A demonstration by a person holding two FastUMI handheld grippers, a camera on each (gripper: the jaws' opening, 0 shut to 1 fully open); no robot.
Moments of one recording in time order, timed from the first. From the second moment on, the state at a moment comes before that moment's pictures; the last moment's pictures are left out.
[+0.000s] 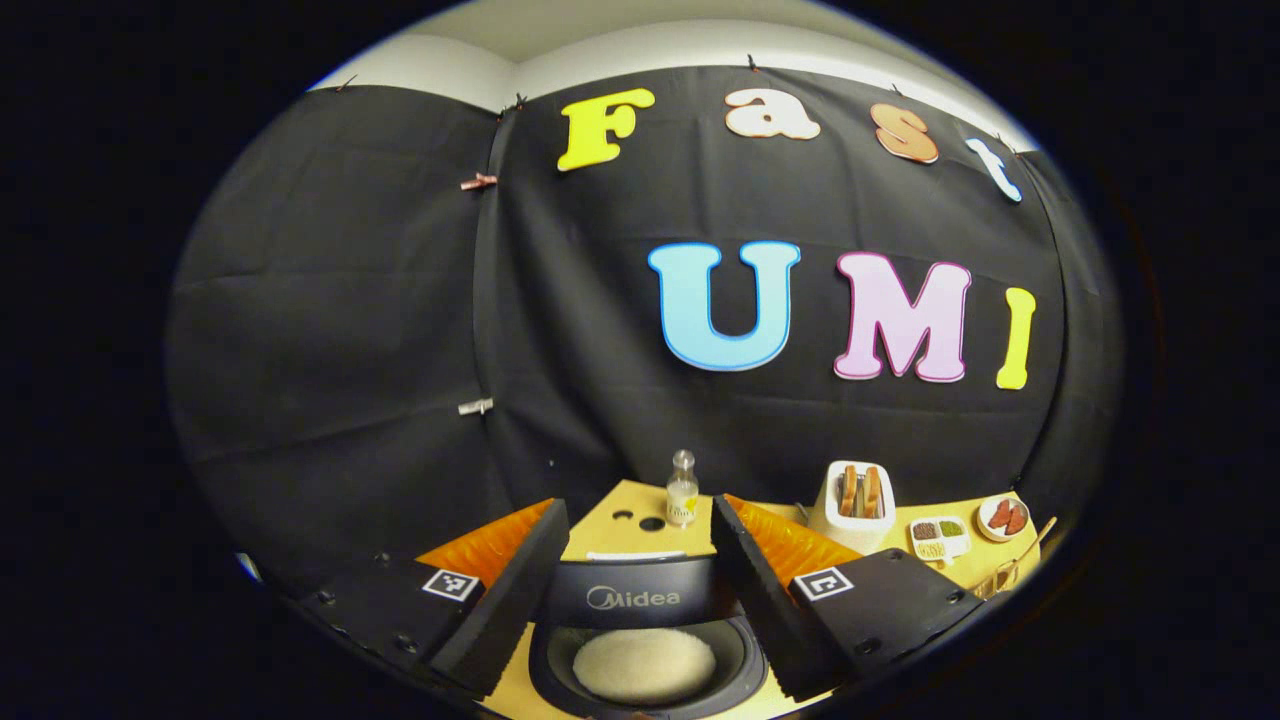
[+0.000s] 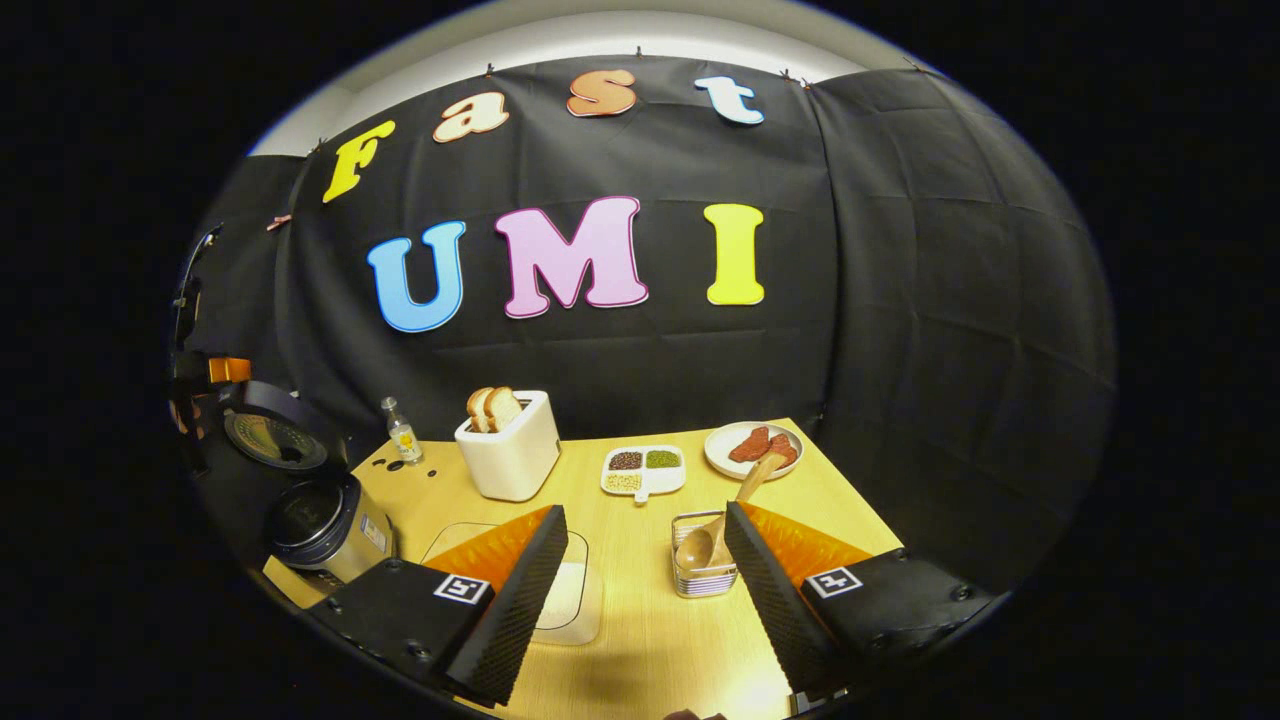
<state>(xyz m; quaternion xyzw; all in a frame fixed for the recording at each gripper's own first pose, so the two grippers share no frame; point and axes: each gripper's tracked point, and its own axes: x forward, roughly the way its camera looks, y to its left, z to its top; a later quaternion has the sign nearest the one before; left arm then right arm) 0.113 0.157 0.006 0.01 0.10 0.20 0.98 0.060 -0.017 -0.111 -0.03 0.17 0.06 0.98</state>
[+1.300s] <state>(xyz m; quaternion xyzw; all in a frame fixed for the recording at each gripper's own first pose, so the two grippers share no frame) 0.047 0.124 -0.169 0.00 0.18 0.20 0.96 0.066 -0.047 -0.154 -0.02 0.23 0.11 0.97</state>
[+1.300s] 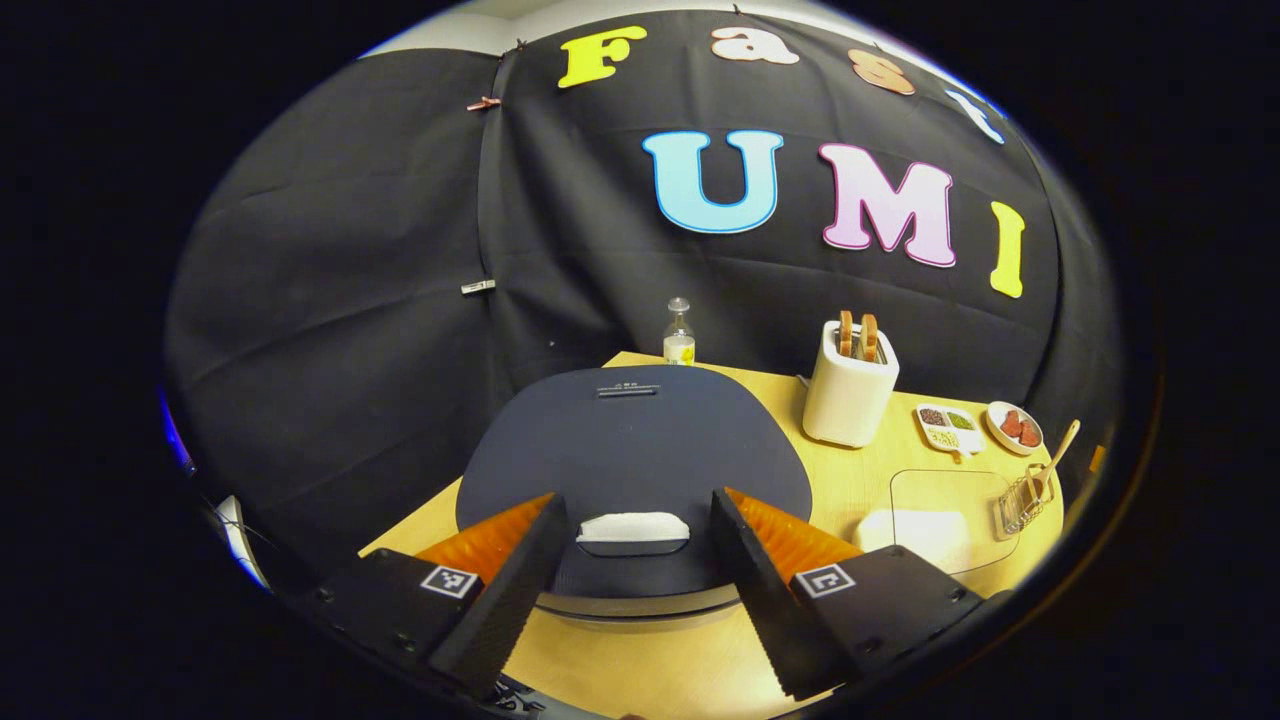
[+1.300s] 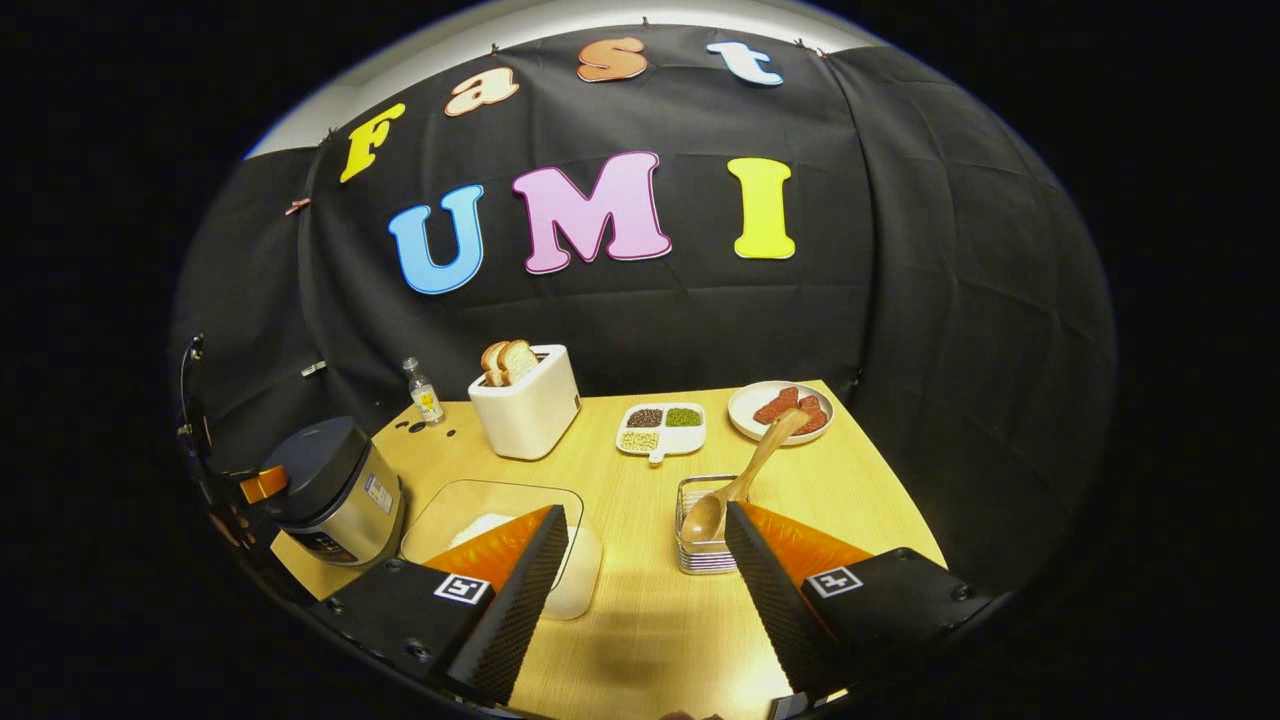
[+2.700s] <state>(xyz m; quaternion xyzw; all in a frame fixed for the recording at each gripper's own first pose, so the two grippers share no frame) -0.002 -0.058 0.012 0.01 -0.02 0.00 1.00 0.000 -0.022 -0.006 -0.03 0.02 0.07 1.00</state>
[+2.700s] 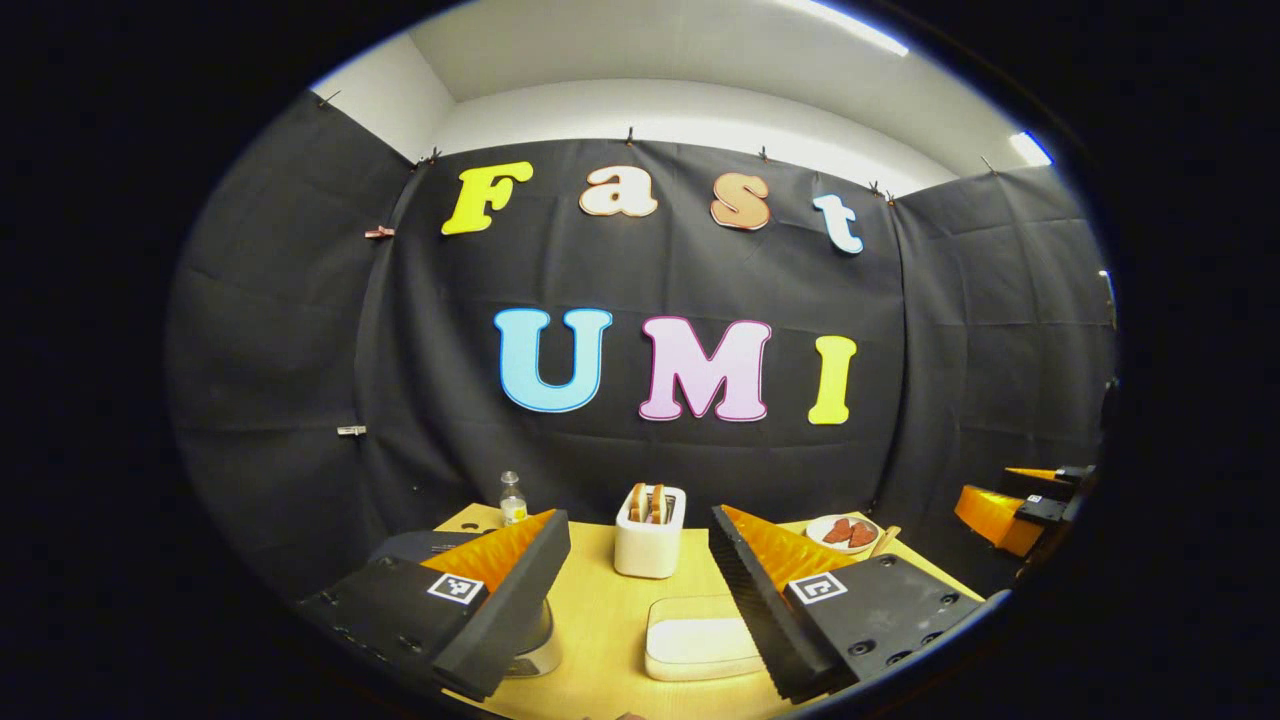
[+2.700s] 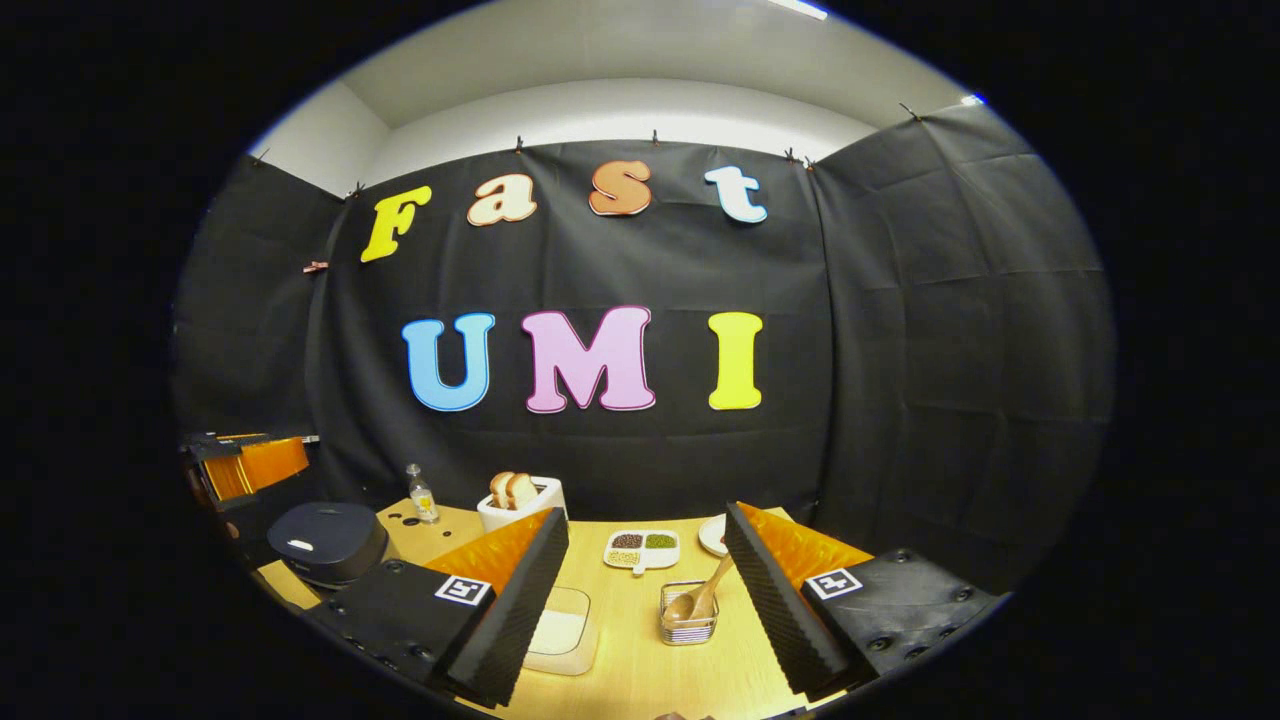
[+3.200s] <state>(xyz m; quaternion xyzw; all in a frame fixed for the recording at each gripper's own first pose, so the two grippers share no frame) -0.017 -0.002 -0.011 -0.02 0.00 0.01 1.00 -0.050 -0.012 -0.002 -0.03 0.02 0.02 1.00</state>
